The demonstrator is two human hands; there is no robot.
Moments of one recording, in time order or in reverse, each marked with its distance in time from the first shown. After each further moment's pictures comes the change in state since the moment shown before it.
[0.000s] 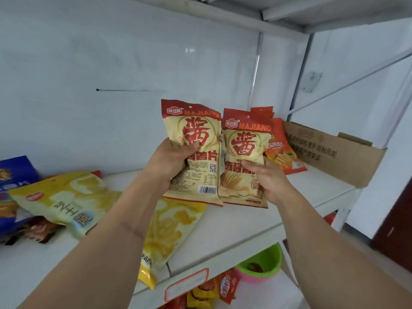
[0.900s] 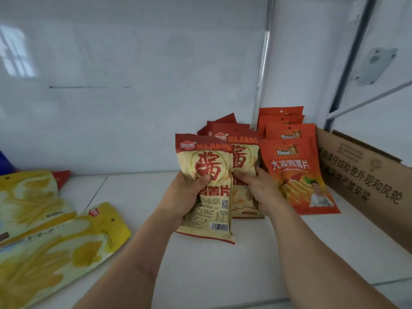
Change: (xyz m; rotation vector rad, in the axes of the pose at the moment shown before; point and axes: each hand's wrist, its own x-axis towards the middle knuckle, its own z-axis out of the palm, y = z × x) left_hand 0.111 -0.104 0.172 0.047 0.267 -0.122; right_hand 0.219 0.056 -0.099 -0.005 -0.337 0.063
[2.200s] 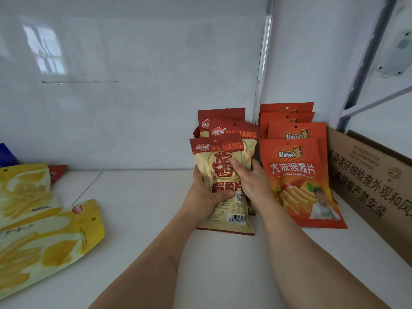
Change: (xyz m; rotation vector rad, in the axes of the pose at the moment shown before) left_hand 0.058 -0.050 0.062 0.210 0.116 0.094; right_hand 0.050 0.010 -0.011 -0.160 0.013 -0.155
